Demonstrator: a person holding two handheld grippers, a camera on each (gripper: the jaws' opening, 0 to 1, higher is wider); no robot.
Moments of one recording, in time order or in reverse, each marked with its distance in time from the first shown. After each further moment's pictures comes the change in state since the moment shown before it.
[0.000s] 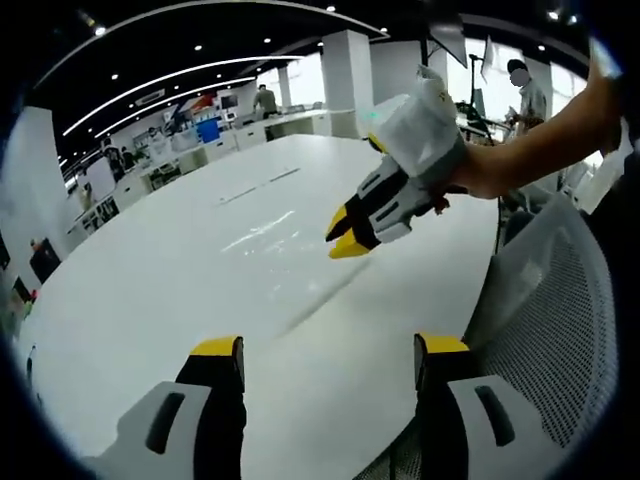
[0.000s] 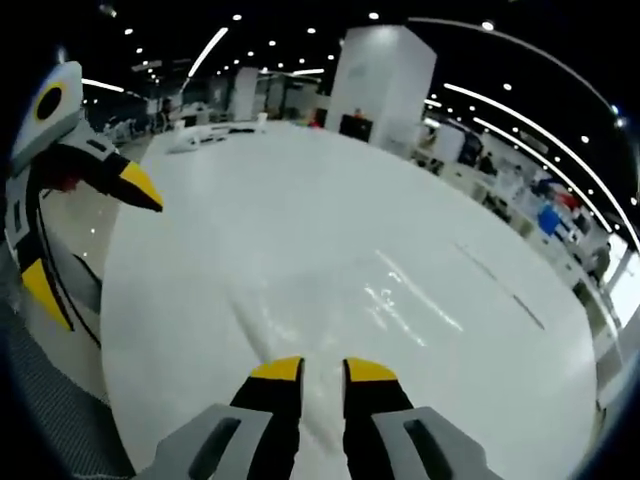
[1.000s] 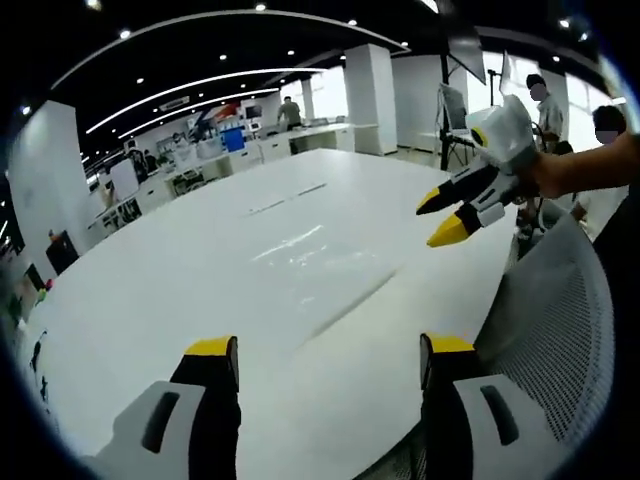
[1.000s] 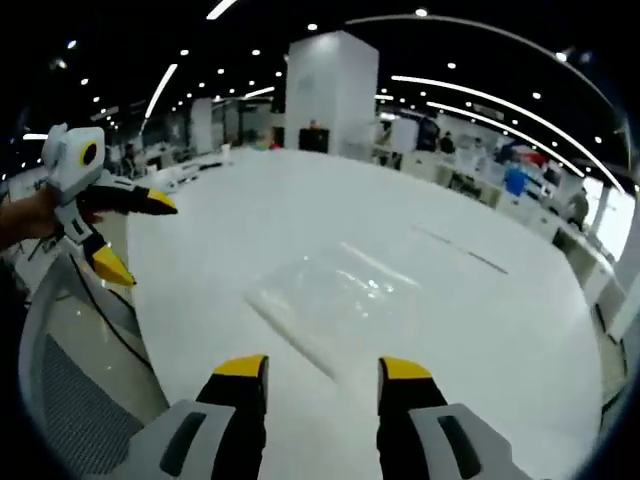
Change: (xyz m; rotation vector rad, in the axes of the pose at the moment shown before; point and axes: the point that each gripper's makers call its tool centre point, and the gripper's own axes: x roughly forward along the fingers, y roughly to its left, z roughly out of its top) left arm -0.027 0.020 0.009 -0.041 -0.065 0.085; right arm -0.098 -0.009 -0.026 0.219 -0.065 -0.079
